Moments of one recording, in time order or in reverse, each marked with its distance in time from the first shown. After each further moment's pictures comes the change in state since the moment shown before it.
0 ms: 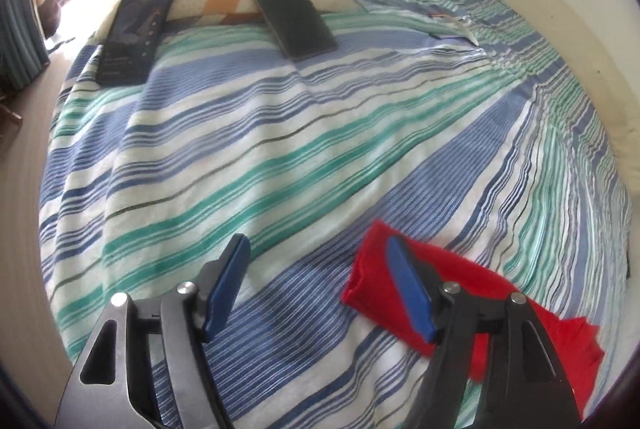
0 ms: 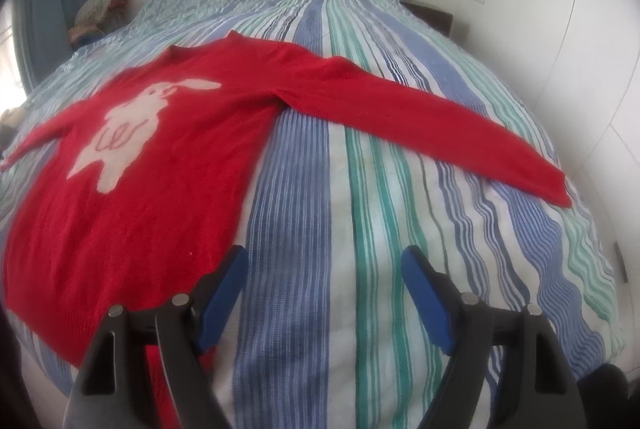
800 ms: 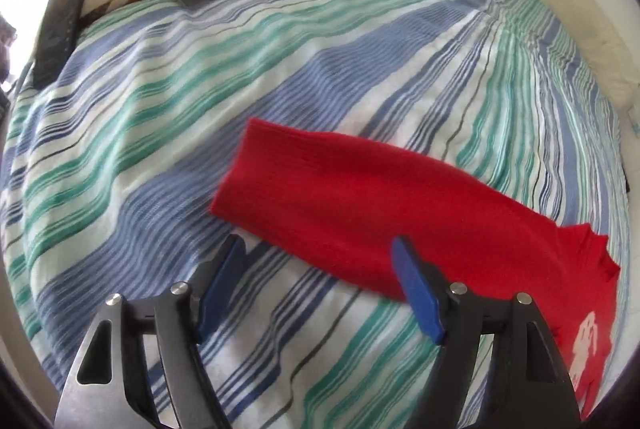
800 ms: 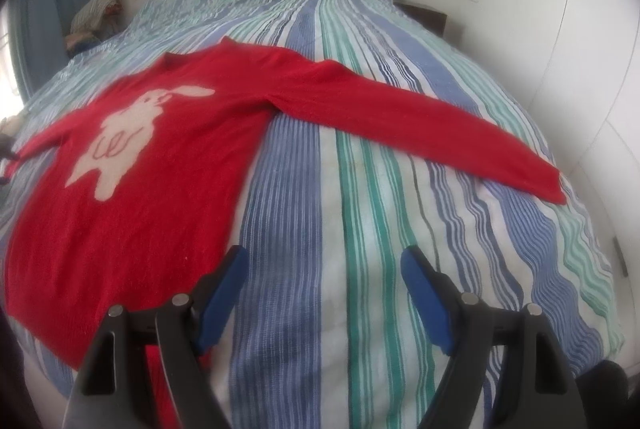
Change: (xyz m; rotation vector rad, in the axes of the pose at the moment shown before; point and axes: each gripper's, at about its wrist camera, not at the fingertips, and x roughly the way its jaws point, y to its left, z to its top) left arm 0.014 -0.060 -0.048 0.225 0.137 -0.029; right arm -0.002 -0.006 0.001 0.026 -0.008 -0.004
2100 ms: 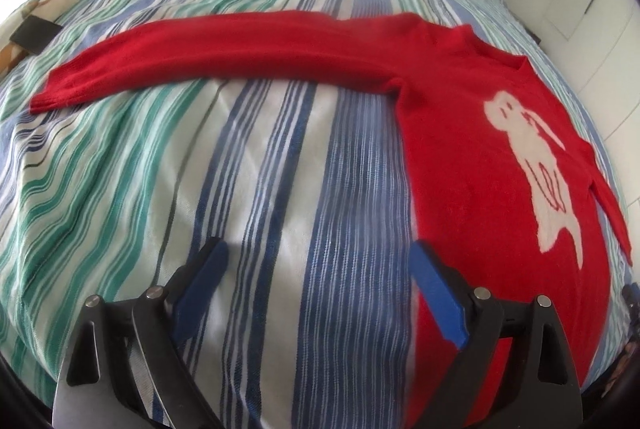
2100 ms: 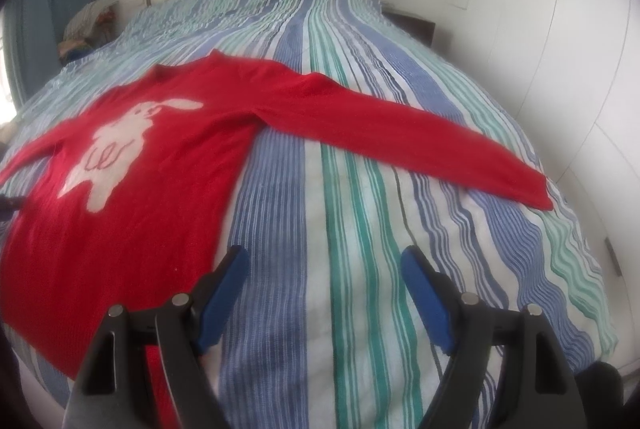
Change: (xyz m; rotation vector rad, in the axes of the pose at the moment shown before) left arm -0.034 -0.129 -0.187 0.460 0.020 -0.244; right arm -0.005 -0.004 0.002 0.010 -0.043 -0.041
